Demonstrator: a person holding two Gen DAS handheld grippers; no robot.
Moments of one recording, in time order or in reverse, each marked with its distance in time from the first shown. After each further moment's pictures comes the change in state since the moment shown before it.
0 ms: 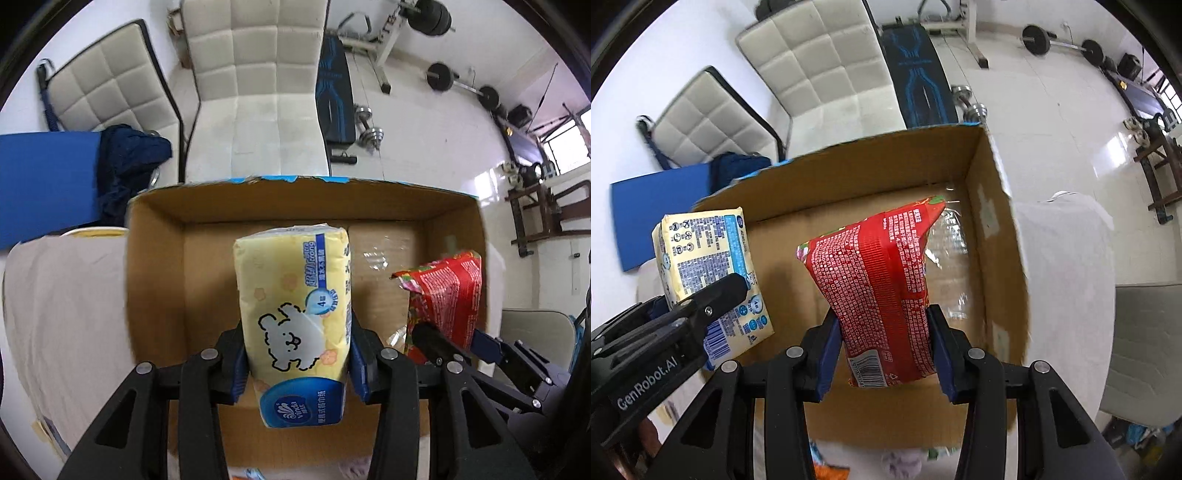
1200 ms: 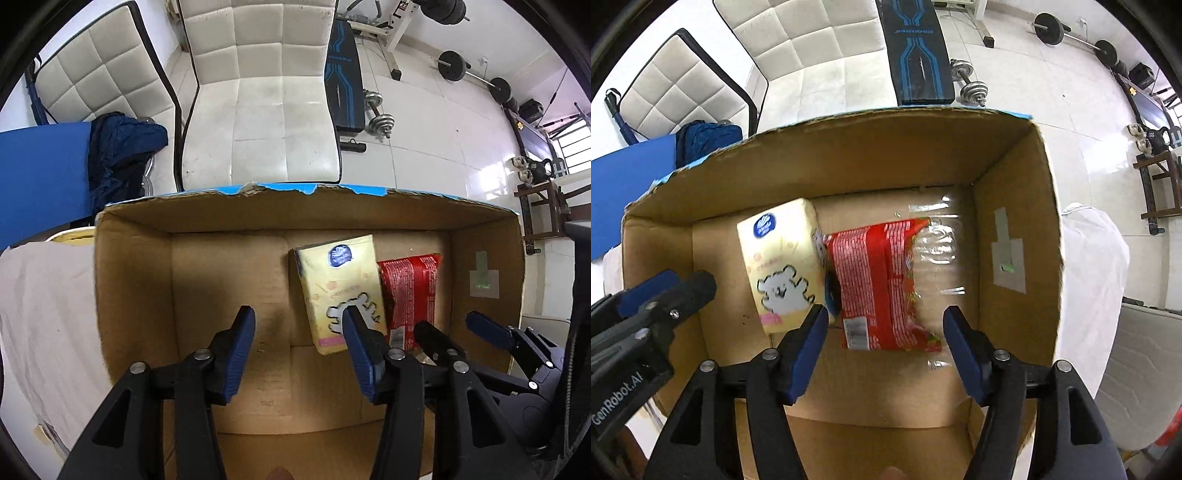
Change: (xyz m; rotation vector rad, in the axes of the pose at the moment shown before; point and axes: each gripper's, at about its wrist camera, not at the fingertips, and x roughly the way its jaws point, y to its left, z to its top) left arm 0.025 0.008 0.016 -0.001 0.063 0.023; right arm 0.068 -0.001 0.047 -0.068 0.107 -0.088
